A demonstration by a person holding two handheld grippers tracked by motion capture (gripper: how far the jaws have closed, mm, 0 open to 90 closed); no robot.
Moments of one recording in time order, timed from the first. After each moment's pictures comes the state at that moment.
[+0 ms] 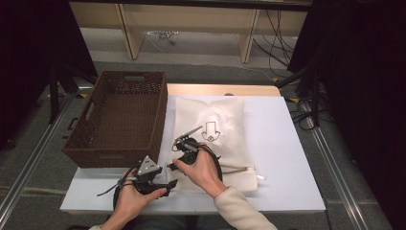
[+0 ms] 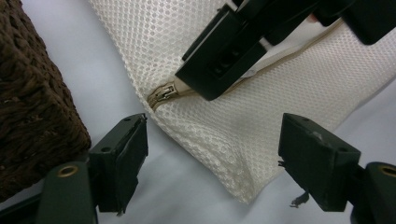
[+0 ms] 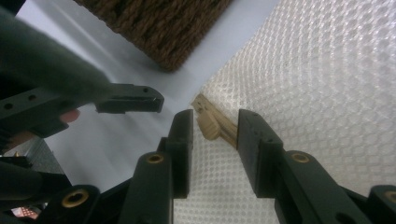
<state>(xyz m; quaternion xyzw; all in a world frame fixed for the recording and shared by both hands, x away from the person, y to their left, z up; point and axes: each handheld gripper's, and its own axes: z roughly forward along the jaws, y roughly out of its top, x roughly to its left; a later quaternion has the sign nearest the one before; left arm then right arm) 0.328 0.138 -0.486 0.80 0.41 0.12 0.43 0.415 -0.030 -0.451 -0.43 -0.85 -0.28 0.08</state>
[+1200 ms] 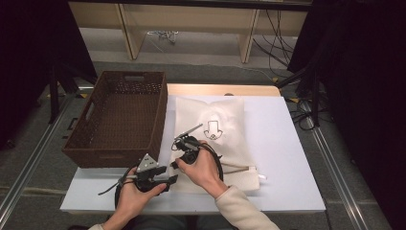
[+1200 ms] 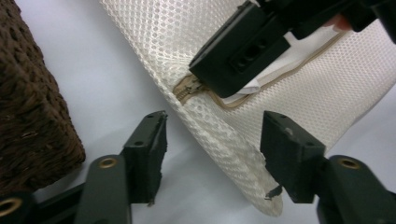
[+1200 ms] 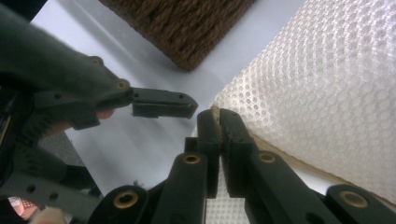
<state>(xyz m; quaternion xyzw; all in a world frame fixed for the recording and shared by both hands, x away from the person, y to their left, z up) 0.333 0.135 -0.484 0.78 0.42 0.11 0.45 0.408 -0.033 -0.434 -0.42 -0.86 -0.29 0.08</state>
